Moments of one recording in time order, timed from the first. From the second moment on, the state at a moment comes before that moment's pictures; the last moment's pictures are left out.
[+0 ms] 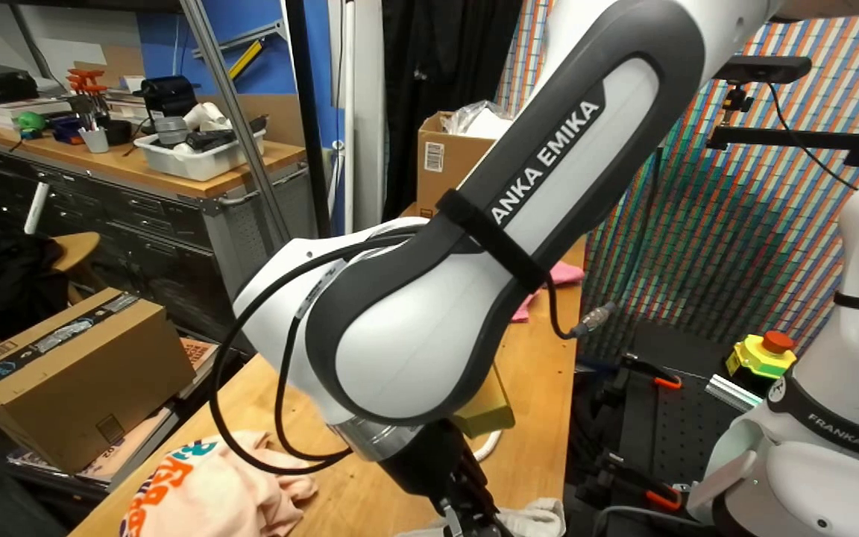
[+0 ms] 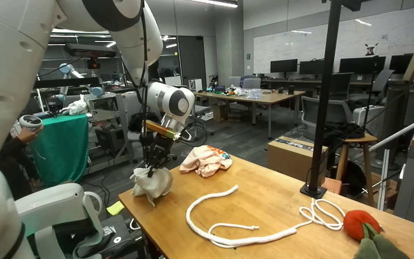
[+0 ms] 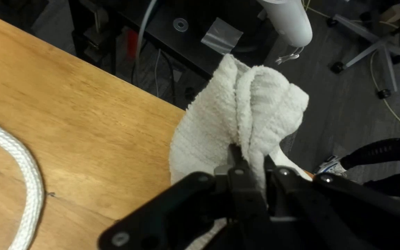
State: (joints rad) arm 0.38 0.51 0.31 -1.94 0.15 1.82 -0.05
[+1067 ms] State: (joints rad) arm 0.36 0.55 0.27 -1.92 0.20 1.91 -0.03
